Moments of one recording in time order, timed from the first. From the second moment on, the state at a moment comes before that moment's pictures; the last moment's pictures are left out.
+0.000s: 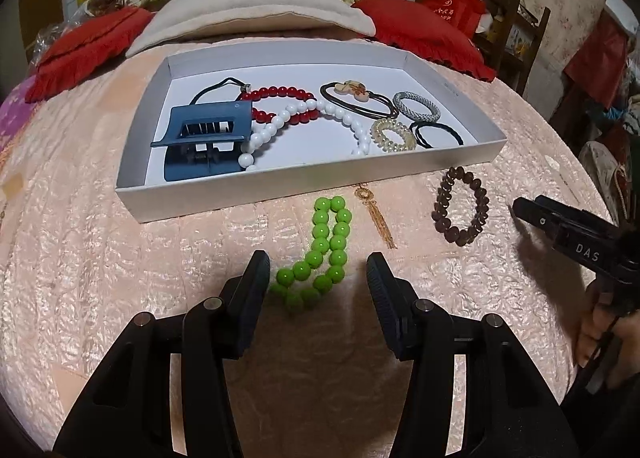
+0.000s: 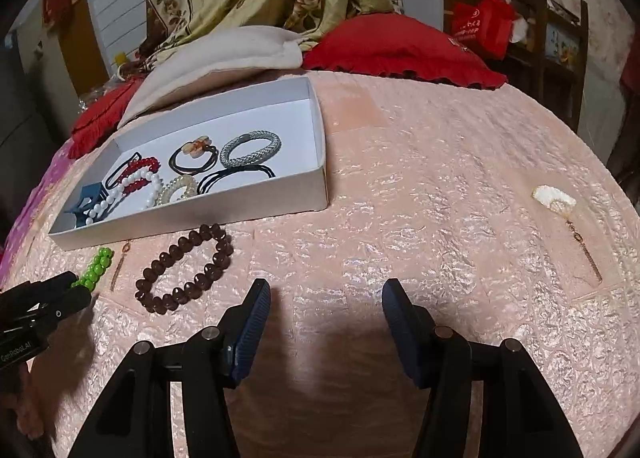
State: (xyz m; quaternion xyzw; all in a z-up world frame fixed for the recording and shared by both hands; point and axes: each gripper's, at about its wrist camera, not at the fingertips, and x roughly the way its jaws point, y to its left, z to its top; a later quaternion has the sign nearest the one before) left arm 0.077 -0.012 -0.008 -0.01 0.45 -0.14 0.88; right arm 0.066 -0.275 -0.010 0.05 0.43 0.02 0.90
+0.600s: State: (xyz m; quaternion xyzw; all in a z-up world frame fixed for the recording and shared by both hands) left arm 0.083 0.012 -0.007 -0.02 0.46 -0.11 0.88; right arm 0.074 -0.258 -0.013 0.01 0.44 0.01 0.90
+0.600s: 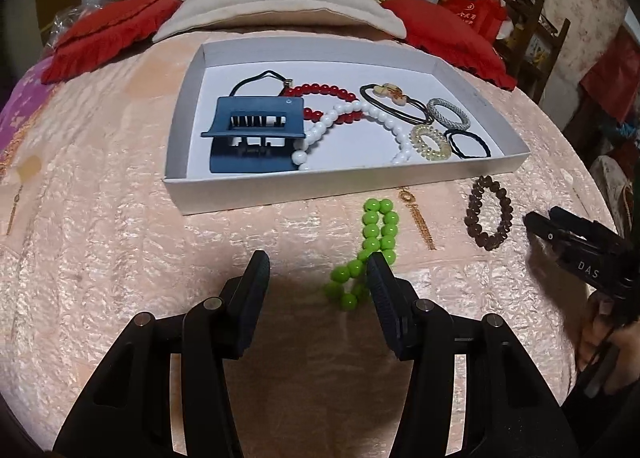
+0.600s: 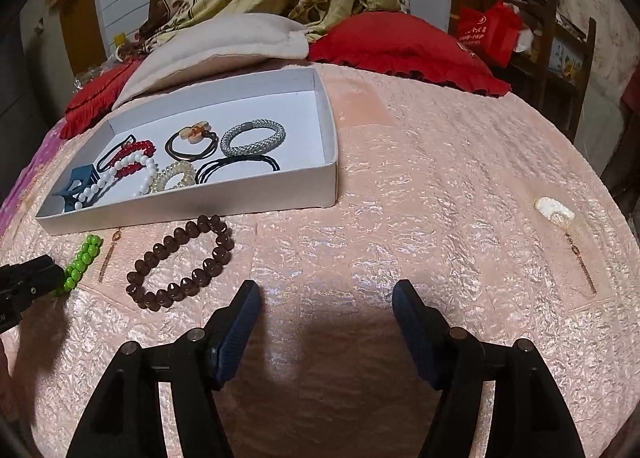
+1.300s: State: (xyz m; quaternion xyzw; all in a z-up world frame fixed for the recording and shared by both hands) left arm 0.073 -0.015 -0.011 0.06 0.46 -0.14 0.87; right arm 0.062 -0.238 0.017 0.02 0.37 0.15 0.92
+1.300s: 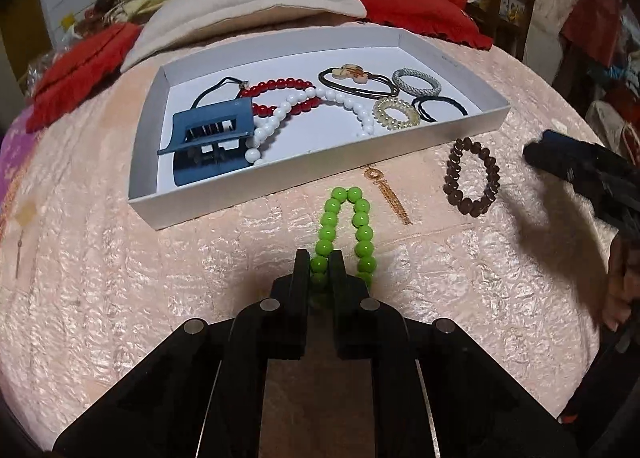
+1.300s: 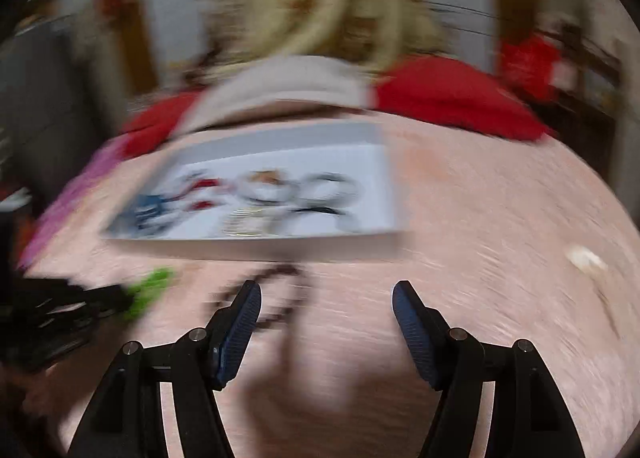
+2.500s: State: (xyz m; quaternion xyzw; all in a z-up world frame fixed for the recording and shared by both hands) left arm 0.082 0.000 -0.013 0.02 0.47 -0.09 0.88; right arm 0.062 -0.176 -0.012 -0.12 0.42 0.25 0.87
